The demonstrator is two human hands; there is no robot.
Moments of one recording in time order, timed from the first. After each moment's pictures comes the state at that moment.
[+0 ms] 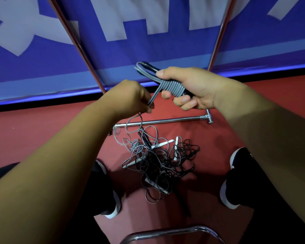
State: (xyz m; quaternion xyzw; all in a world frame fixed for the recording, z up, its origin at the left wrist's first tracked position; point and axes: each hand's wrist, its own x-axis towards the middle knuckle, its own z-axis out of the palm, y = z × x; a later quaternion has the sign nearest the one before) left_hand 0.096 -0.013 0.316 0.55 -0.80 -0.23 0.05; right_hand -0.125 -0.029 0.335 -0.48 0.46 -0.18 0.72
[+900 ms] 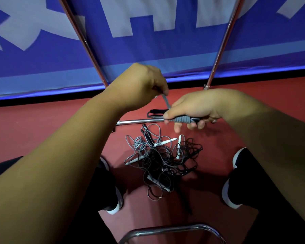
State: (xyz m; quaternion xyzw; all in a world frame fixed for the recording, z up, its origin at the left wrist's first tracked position) left_hand 0.093 -0.012 0.334 0.42 -0.89 -0.12 0.16; right_hand -0.119 -0.014 0.303 -0.59 0.52 0.10 0.62
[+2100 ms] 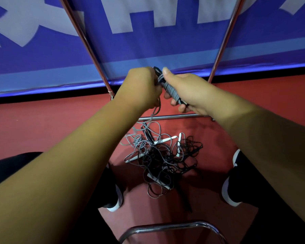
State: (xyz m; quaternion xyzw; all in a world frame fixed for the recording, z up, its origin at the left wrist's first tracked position) left_hand 0.065 -0.005 0.318 0.65 -0.71 -0.20 0.16; right_hand -0.092 -0.015 0.304 -0.49 0.59 -0.23 0.60
